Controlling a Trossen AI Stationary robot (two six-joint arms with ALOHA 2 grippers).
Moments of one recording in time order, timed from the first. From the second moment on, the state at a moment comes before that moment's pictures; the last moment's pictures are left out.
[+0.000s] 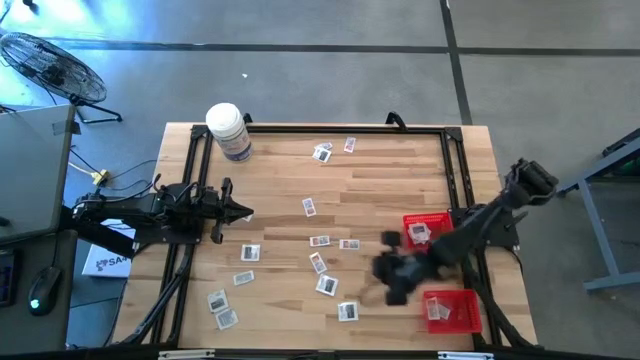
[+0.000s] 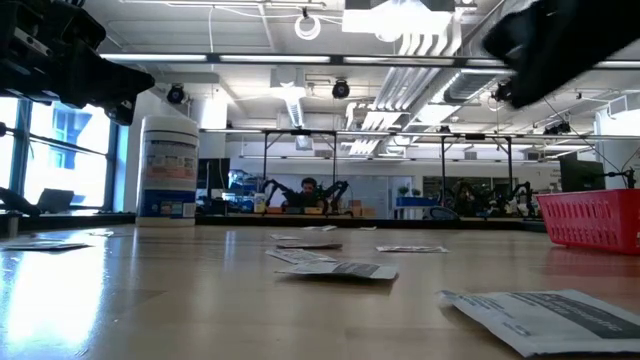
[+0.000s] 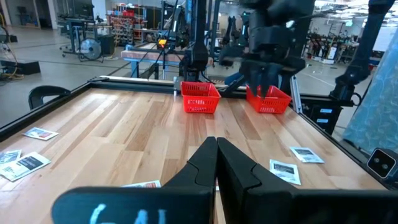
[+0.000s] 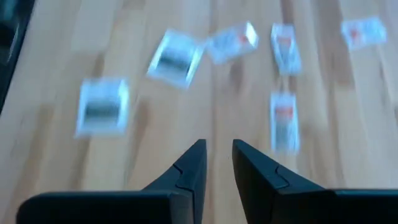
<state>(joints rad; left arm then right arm) -0.03 0.01 0.02 0.00 0.01 -0.08 0.56 1.50 0.98 -0.46 0.35 0.43</state>
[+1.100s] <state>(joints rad) -0.03 0.01 0.02 0.00 0.01 -0.08 0.11 1.83 0.93 -0.10 0.00 -0.05</state>
